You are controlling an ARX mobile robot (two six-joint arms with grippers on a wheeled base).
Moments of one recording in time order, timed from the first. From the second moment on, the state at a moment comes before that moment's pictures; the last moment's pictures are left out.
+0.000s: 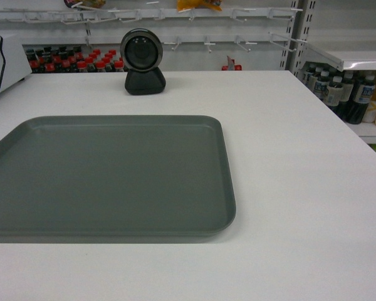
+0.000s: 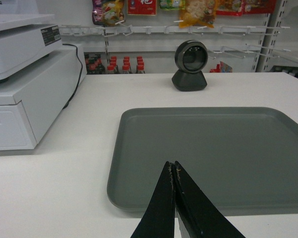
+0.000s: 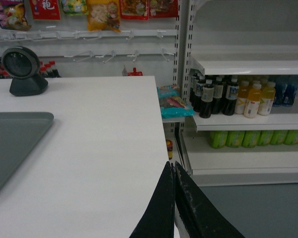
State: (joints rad) left arm 0.00 0.01 0.01 0.00 0.00 -0.01; right arm 0.00 0.00 0.01 0.00 0.00 0.00
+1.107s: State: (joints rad) left arm 0.00 0.01 0.01 0.00 0.00 -0.01; right arm 0.00 0.00 0.01 0.00 0.00 0.00
